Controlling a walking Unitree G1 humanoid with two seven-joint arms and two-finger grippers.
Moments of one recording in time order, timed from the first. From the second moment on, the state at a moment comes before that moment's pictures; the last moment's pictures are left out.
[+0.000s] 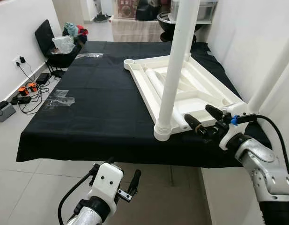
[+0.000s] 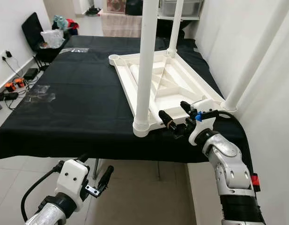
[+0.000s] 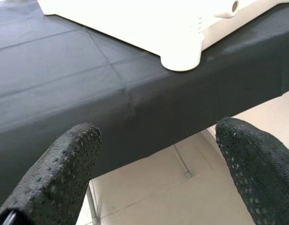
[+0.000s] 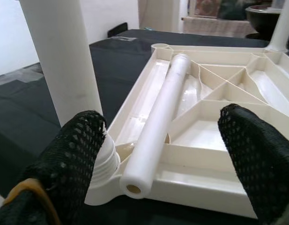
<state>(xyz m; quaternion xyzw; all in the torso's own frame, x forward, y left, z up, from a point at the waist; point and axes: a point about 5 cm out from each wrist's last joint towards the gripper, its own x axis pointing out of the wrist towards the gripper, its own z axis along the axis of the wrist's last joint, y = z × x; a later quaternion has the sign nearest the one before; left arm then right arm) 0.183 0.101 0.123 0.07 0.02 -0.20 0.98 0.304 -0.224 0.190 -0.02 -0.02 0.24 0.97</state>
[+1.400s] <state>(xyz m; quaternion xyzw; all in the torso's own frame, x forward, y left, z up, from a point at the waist) 0.181 0.097 0.127 0.07 0.01 -0.21 0.97 0.341 -0.211 0.220 -0.02 -0.03 0.44 0.90</state>
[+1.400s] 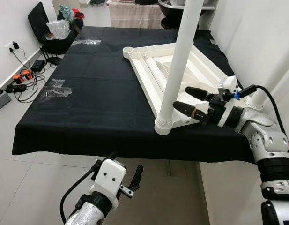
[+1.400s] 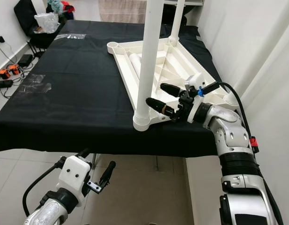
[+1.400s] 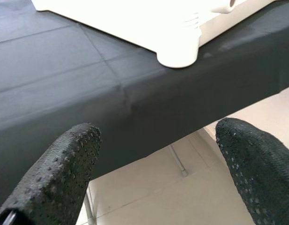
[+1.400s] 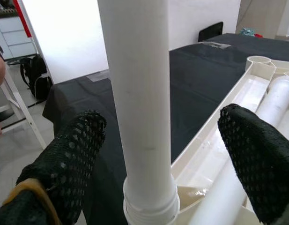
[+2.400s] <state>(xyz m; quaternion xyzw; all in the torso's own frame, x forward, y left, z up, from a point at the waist) 0.180 0.096 0.127 0.08 0.00 -0.21 0.97 0.355 -0.160 0.221 0.00 -0.07 0.48 0.87</state>
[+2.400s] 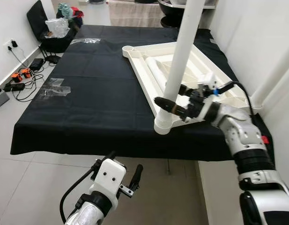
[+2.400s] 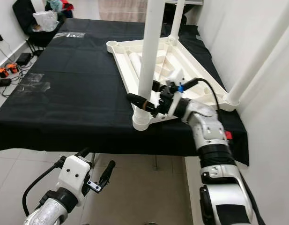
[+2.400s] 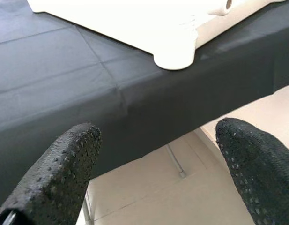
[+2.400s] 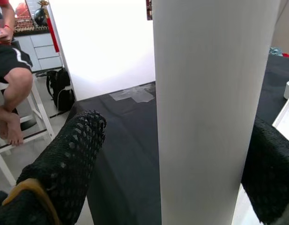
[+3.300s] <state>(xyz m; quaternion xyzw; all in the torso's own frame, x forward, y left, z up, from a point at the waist) 0.178 0.093 0.130 0.08 0.00 -0.22 0.97 0.368 -0.136 0.223 -0.01 -0.08 0.46 0.89</state>
